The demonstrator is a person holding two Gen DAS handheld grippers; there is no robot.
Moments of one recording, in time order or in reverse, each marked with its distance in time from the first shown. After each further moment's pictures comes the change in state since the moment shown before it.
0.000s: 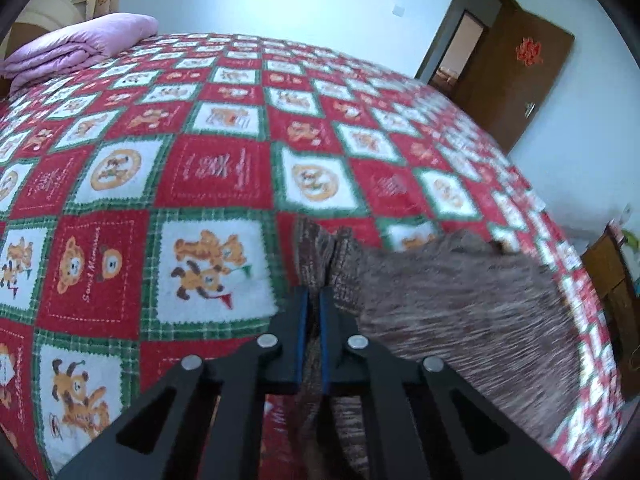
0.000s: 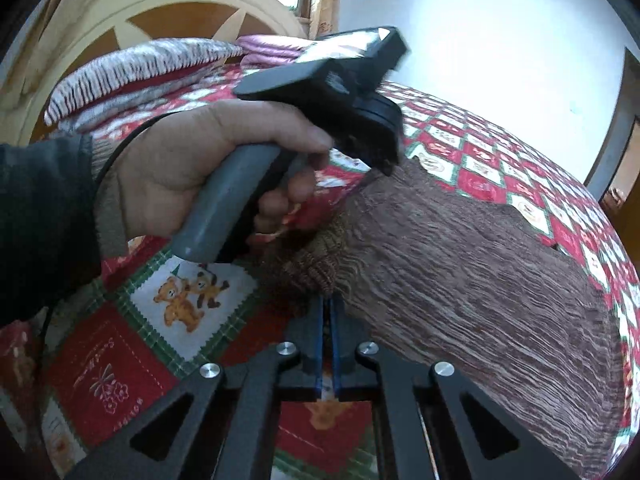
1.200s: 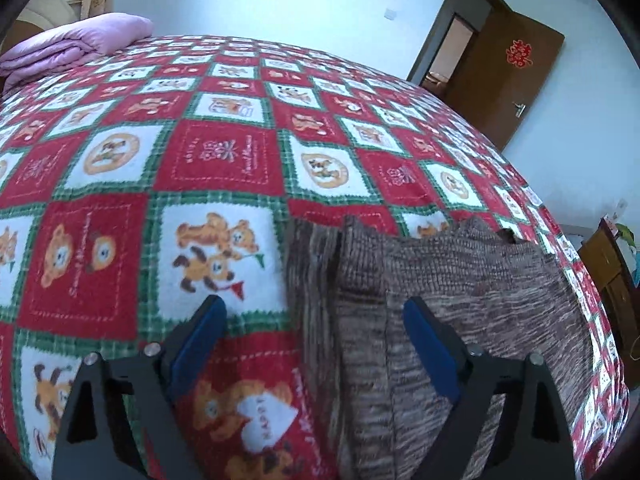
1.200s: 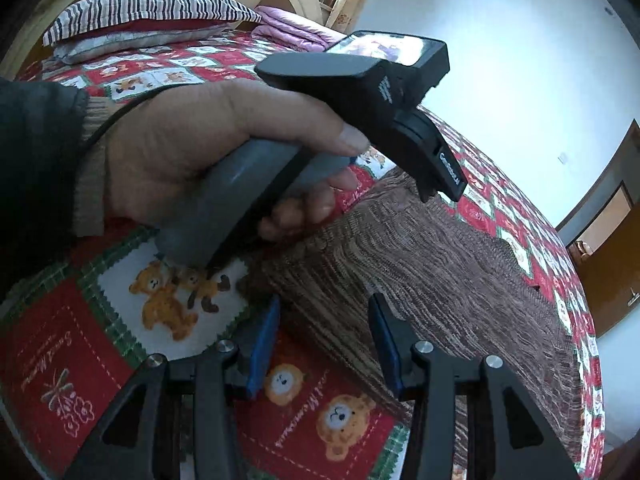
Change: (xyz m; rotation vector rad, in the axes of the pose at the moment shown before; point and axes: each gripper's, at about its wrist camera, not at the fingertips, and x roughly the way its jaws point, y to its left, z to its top) left arm 0.021 0.016 -0.015 0.034 -0.023 -0.011; right arm 0.035 0.053 0.005 -0.219 0.043 -0.176
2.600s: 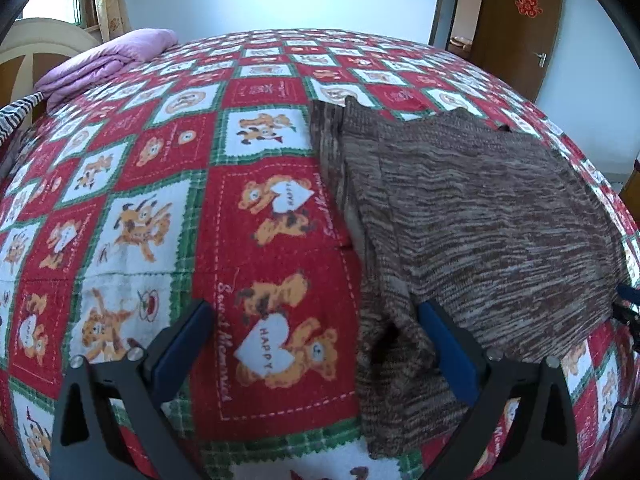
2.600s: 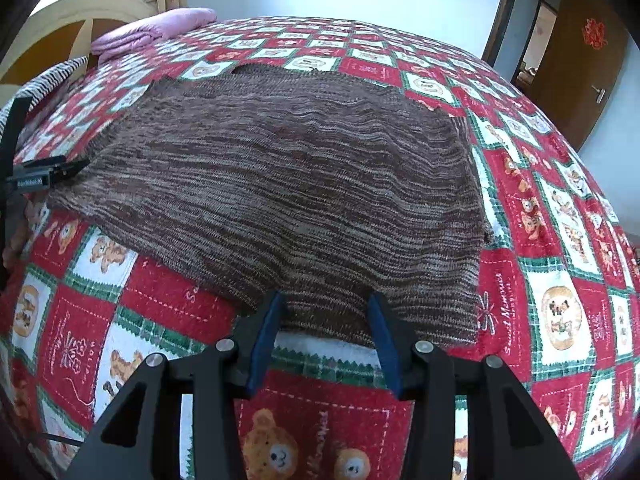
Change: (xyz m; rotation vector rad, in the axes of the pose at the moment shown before) left arm -0.060 -0.035 -0.097 0.104 0.058 0.230; right arm -0.039 -0.215 -0.173 0.529 0.269 -0.033
